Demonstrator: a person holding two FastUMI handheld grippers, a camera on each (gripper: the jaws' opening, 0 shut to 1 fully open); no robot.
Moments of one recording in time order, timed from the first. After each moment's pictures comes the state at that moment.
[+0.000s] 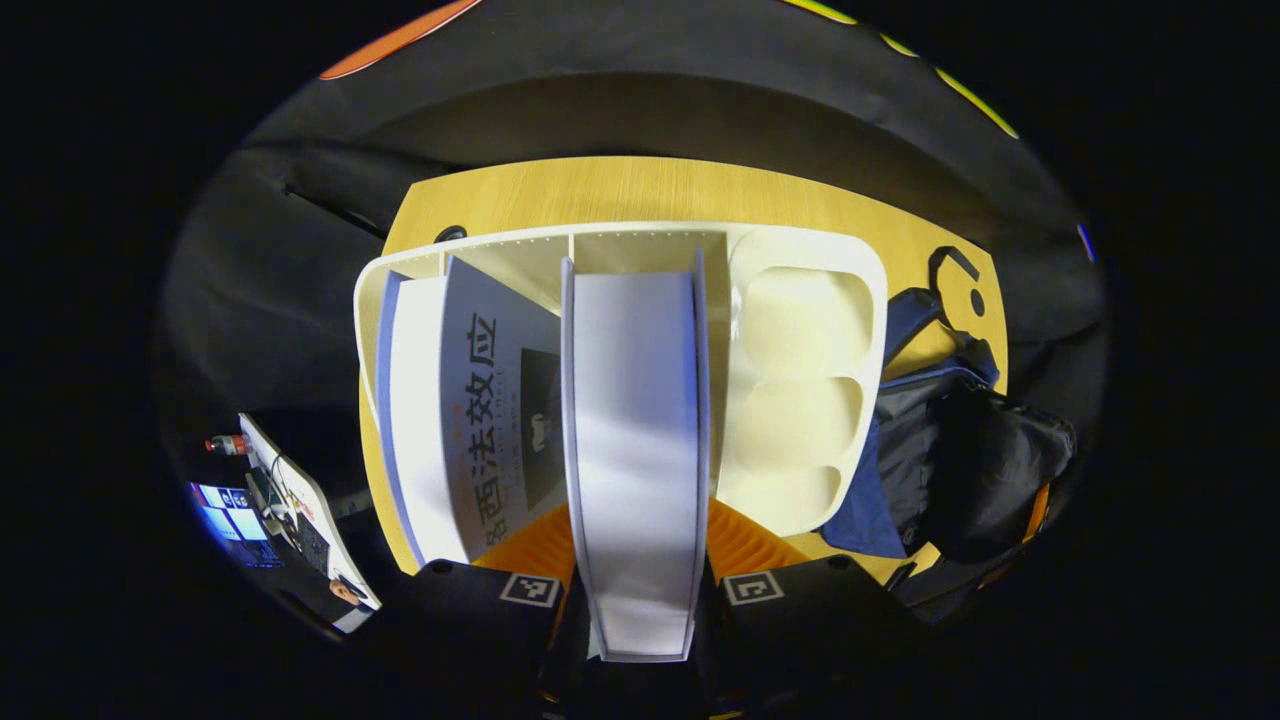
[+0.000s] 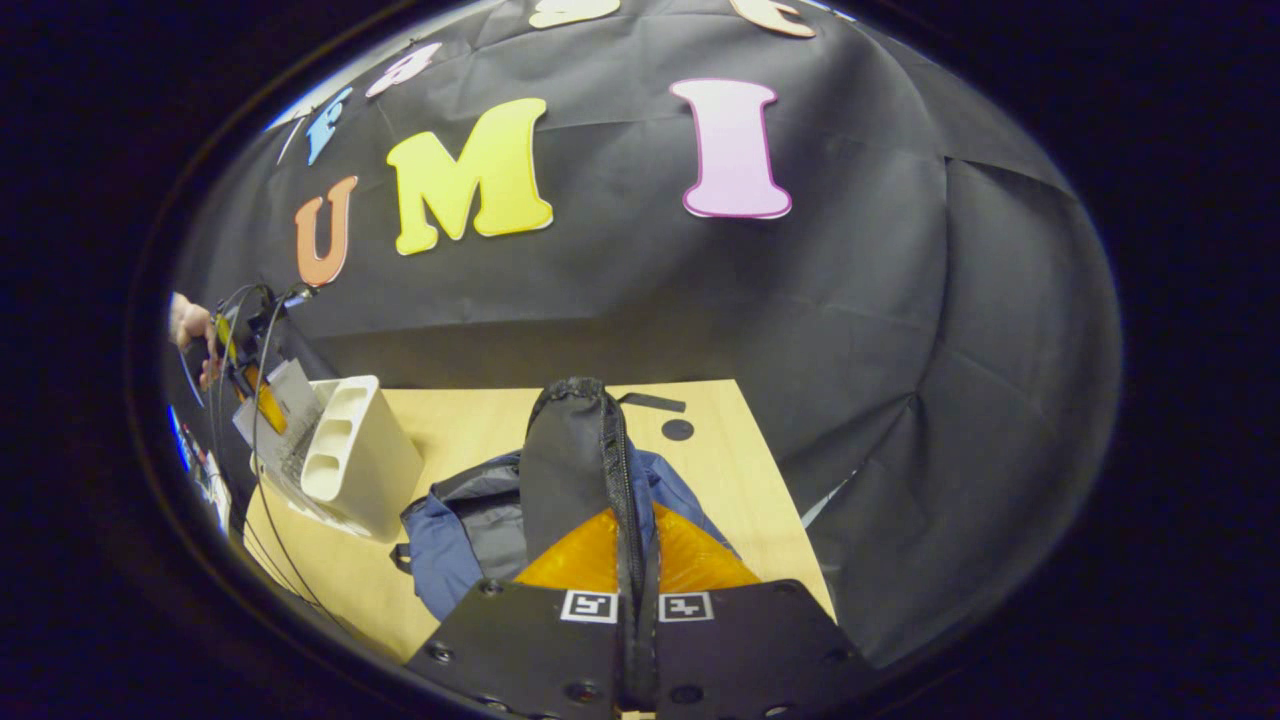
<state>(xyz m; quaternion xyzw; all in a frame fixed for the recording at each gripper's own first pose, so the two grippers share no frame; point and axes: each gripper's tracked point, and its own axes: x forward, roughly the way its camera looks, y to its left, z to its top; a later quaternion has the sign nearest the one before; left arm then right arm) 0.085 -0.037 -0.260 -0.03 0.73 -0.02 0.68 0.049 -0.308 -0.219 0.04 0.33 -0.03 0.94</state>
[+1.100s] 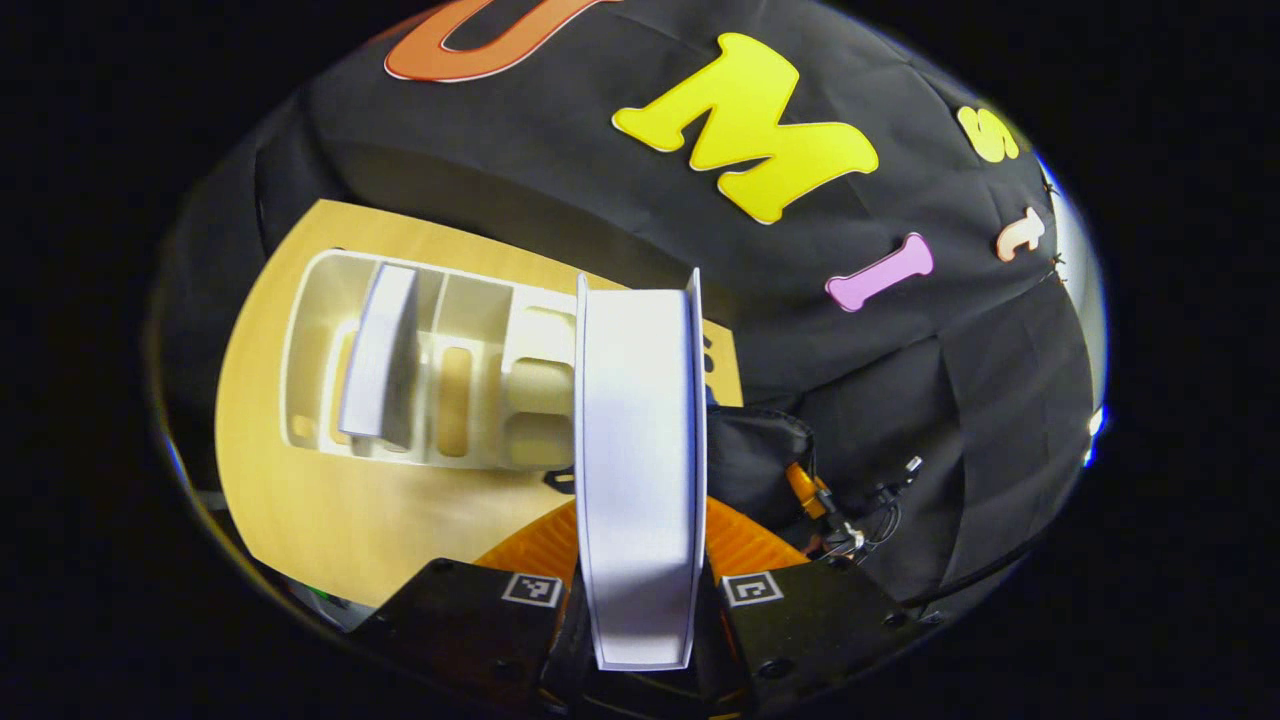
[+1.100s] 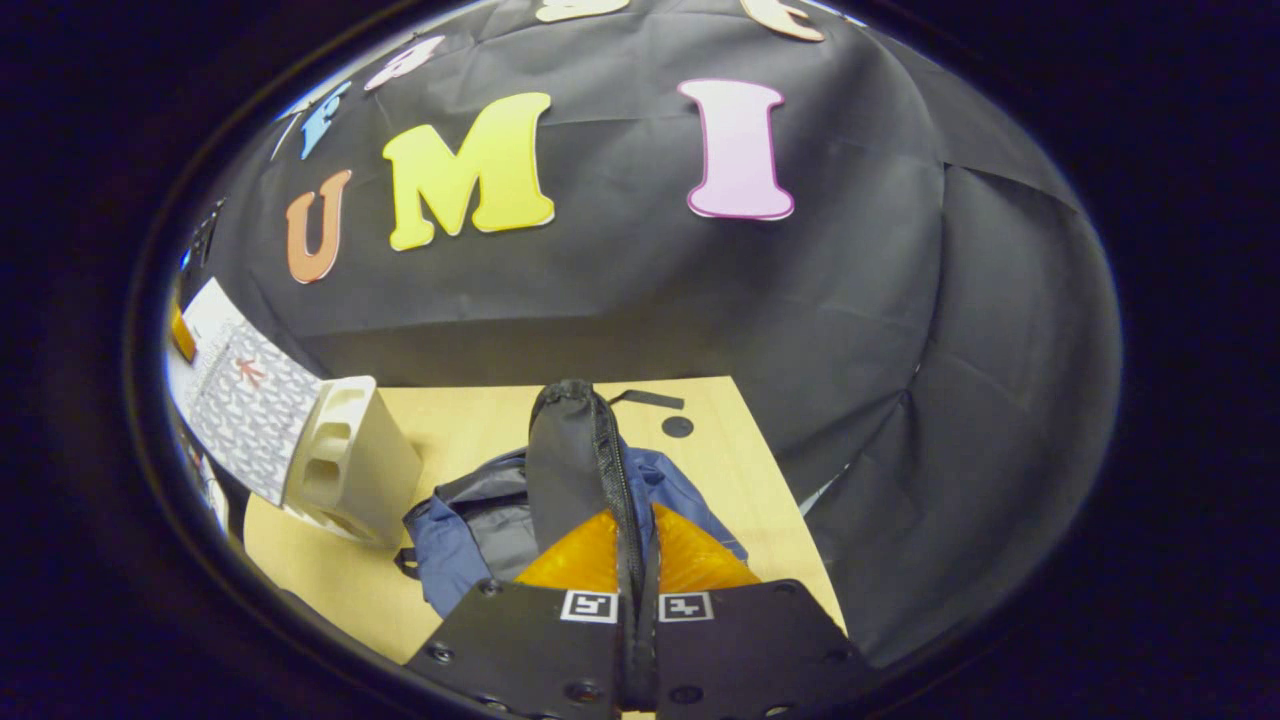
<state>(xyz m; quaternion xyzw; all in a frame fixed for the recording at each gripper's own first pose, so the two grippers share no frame) 0.036 -0.137 -0.093 -0.32 0.56 -0.22 0.74 0.048 -0.288 -0.211 0.03 0.34 -0.05 0.94</state>
